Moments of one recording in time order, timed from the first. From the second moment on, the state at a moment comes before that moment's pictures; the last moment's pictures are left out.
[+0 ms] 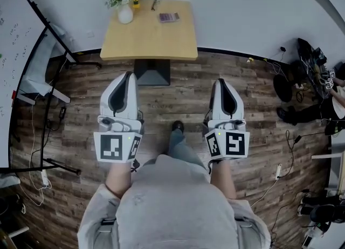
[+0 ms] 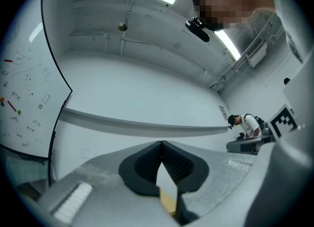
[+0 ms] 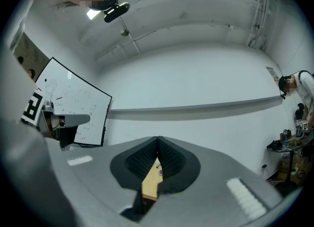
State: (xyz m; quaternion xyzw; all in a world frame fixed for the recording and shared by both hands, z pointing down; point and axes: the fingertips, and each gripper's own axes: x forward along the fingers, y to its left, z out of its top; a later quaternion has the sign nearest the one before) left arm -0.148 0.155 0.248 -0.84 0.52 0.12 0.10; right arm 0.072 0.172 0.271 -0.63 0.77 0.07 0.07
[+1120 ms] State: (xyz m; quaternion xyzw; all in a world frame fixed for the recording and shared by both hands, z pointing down) left arm -0.104 -0.027 0.228 -0.81 0.57 0.12 0.12; right arm 0.116 -0.037 0.248 -0.58 0.80 0.07 0.08
